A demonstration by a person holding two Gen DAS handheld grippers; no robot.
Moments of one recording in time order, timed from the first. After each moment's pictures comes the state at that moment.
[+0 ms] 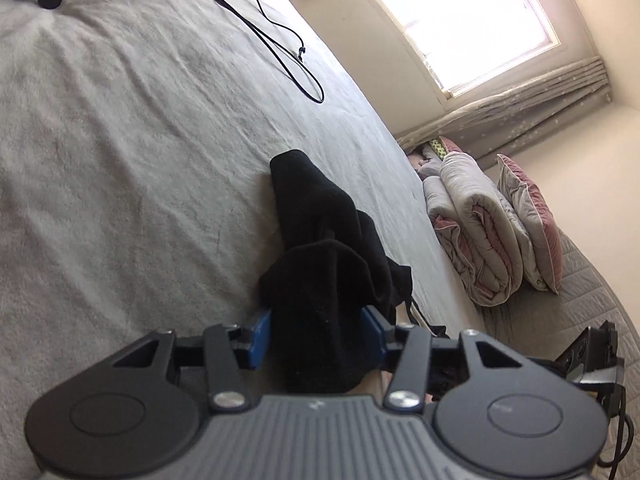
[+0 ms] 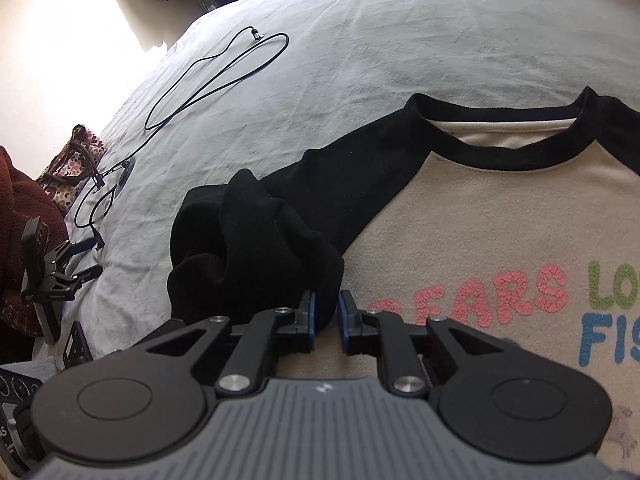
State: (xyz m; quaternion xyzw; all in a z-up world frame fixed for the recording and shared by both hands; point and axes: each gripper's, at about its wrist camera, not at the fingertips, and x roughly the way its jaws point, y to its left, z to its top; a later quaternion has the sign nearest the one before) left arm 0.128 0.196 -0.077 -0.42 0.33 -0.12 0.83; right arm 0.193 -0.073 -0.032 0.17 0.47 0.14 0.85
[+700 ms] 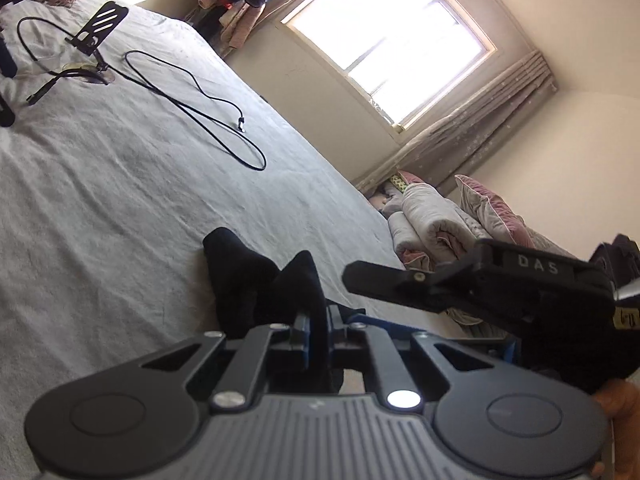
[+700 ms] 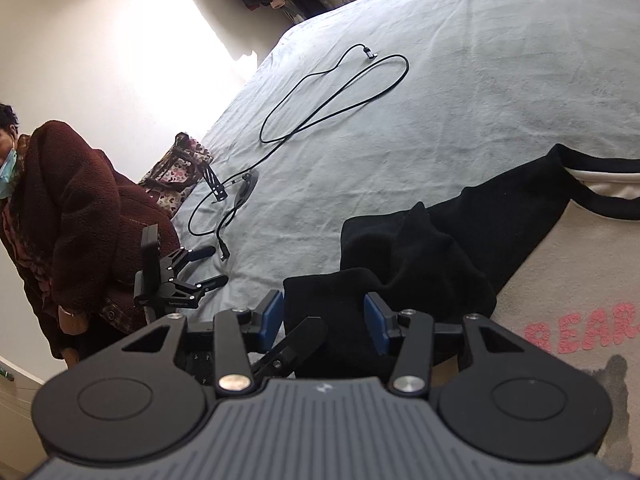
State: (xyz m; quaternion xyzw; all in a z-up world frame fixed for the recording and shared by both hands) left arm 0.107 0.179 -0.024 -0.34 0.23 -0.15 0.90; right arm 0.196 -0.025 0.026 0.22 0.44 0.27 0.83
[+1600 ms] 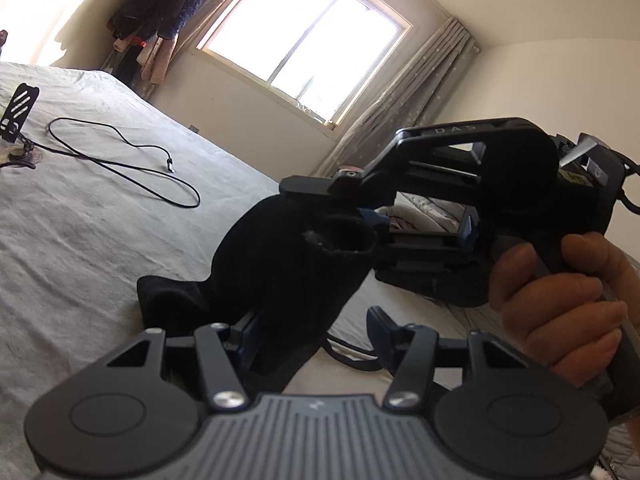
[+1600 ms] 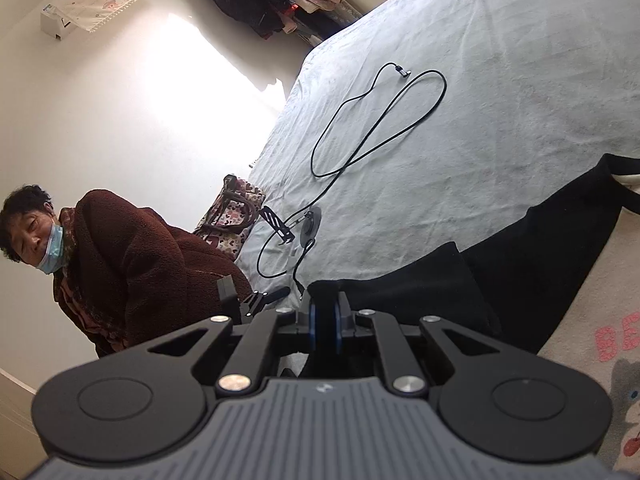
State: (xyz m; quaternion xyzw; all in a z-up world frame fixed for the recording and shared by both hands) left arm 0.081 0.171 0.015 -0.26 0.16 -0.20 0.93; right arm 0.204 -0.019 0.075 0.33 0.41 0.30 0.79
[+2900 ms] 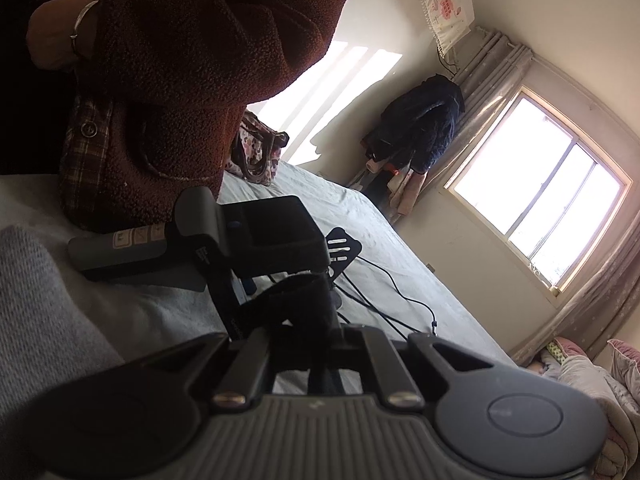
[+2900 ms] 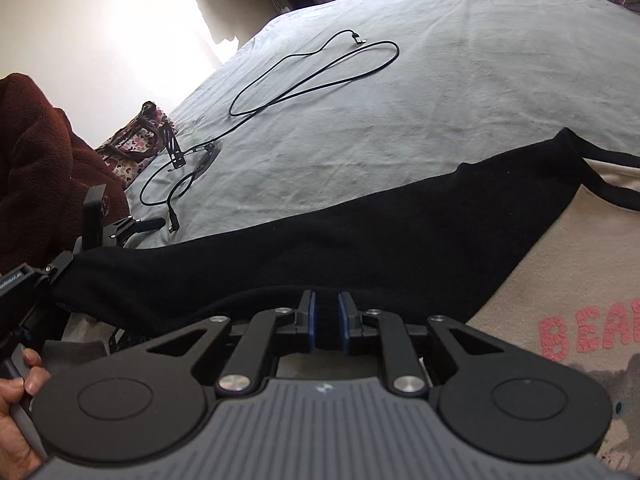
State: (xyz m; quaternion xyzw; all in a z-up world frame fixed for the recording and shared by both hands) left arm 0.055 0.335 0.016 -0.35 0.09 0.20 0.91; right arm 0.178 0.008 -0.015 0.14 0.42 0.24 0.86
